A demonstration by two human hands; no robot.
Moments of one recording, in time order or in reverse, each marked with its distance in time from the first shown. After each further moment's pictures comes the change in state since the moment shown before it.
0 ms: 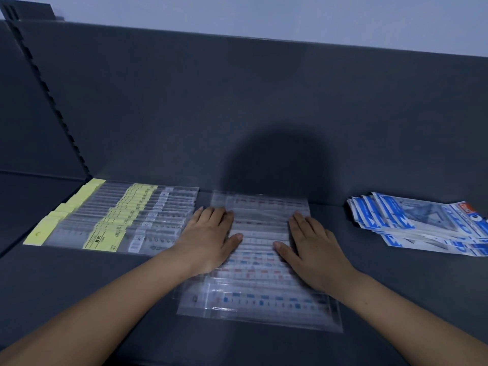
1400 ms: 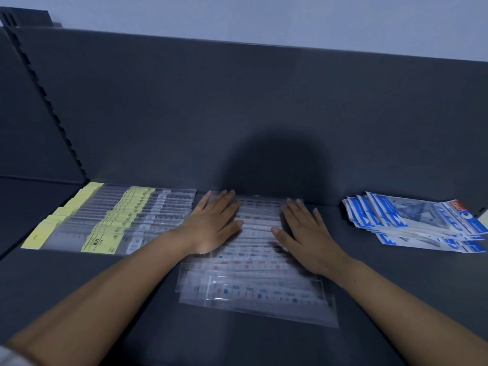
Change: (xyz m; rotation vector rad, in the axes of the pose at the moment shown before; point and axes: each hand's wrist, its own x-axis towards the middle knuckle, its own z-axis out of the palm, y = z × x) left_hand 0.031 -0.015 -0.005 -0.050 -0.039 0.137; right_hand 0.018 0.006 -0.008 0.168 0.009 -0.074
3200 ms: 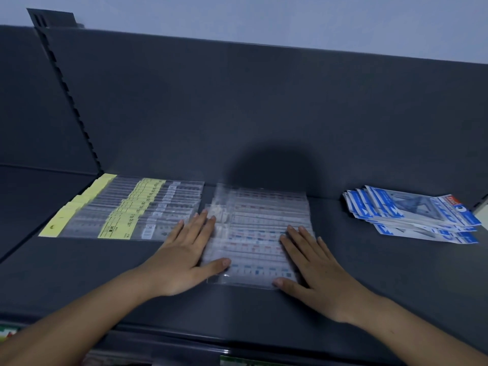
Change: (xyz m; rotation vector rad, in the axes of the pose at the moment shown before) left_hand -0.104 0.010 0.007 -0.116 -0.126 -0.129; right_hand -0.076 -0.018 0.014 -0.116 -0.115 -0.132
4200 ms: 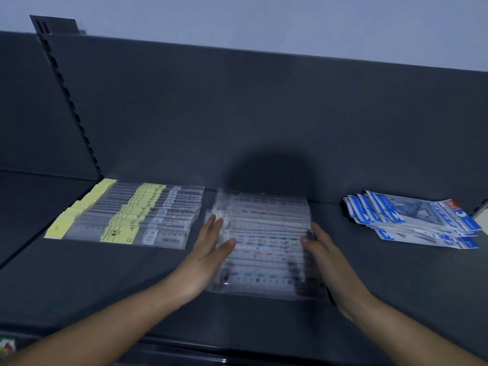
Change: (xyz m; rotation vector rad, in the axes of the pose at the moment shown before) left_hand 0.006 0.033 0.004 -1.016 0.210 -0.054; right_hand 0.014 -0.008 -0.008 1.246 0.401 0.304
